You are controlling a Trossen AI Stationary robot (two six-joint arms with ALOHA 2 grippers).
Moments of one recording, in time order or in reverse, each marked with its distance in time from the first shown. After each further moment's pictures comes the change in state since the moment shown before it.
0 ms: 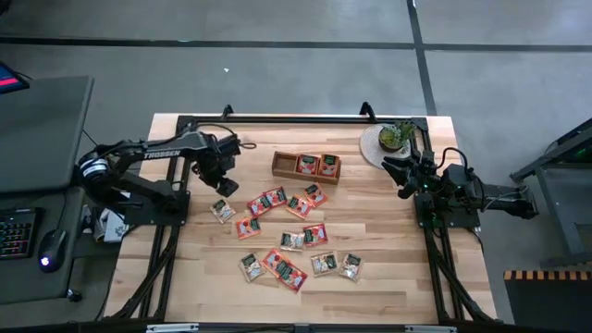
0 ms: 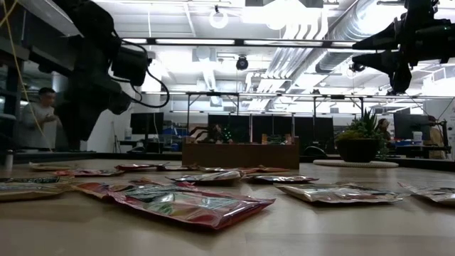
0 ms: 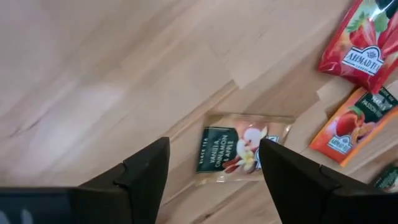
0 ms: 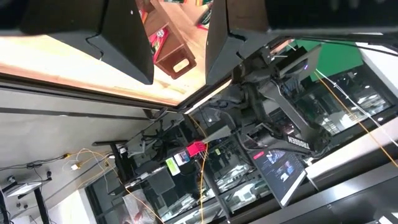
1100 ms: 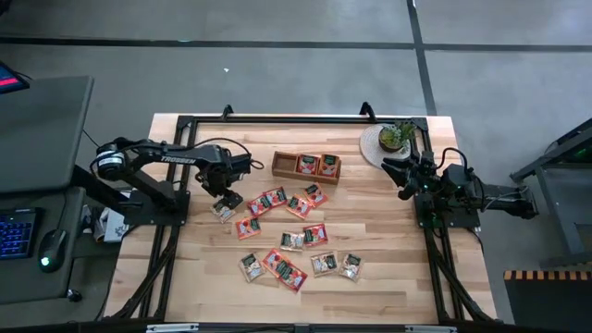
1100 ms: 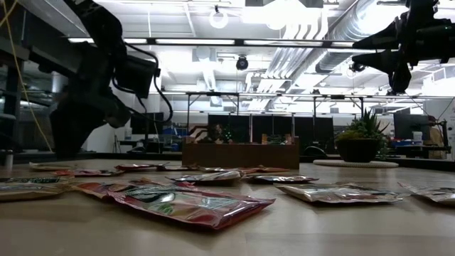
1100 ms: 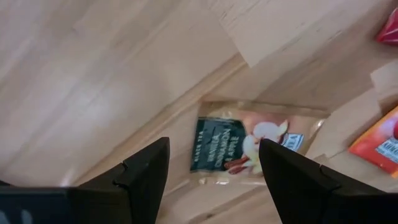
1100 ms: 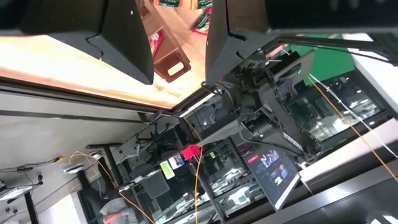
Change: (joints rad) left arm -0.192 0.149 -0.001 0.032 -0.068 -0.156; right arm 0.000 0.000 0.000 -0.001 -0.030 0.004
